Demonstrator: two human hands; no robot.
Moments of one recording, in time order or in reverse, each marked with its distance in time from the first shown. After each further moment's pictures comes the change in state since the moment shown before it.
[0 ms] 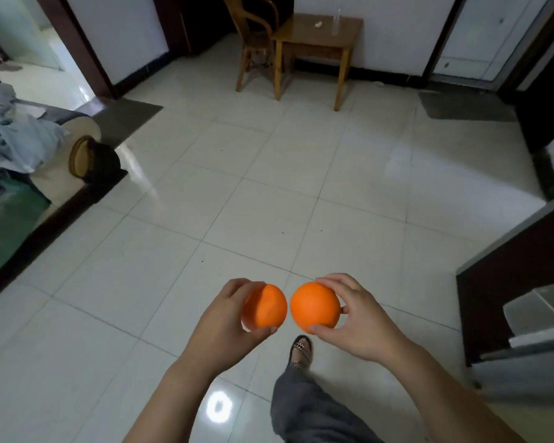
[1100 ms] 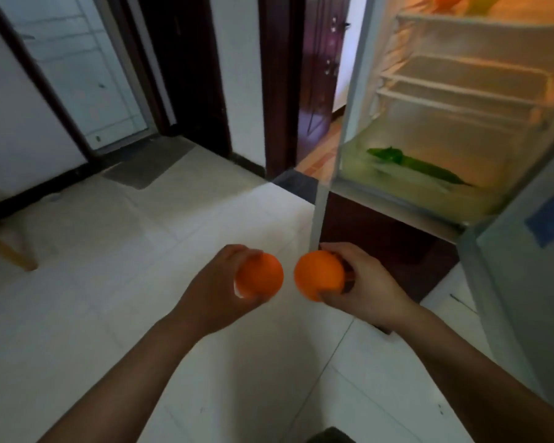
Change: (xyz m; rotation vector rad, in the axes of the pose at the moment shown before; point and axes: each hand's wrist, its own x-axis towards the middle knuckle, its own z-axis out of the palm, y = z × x) left_hand 0.666 0.329 0.078 0.008 -0.653 1.162; right_hand 0.228 0.167 -0.357 0.055 1.040 0.694
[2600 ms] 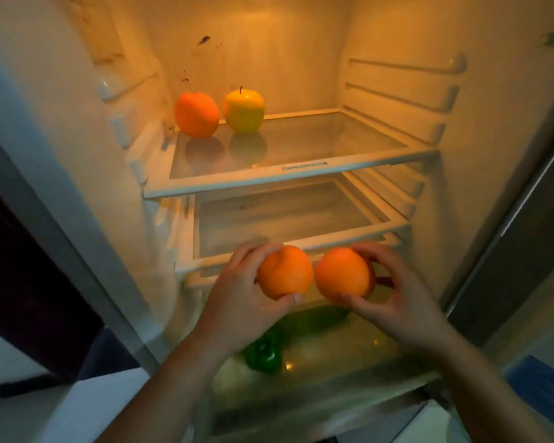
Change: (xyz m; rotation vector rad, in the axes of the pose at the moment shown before) left_hand 0.647 0.170 0.103 -0.383 -0.317 0.762; right_hand 0.280 0.195 -0.308 -0.153 0.958 0.287
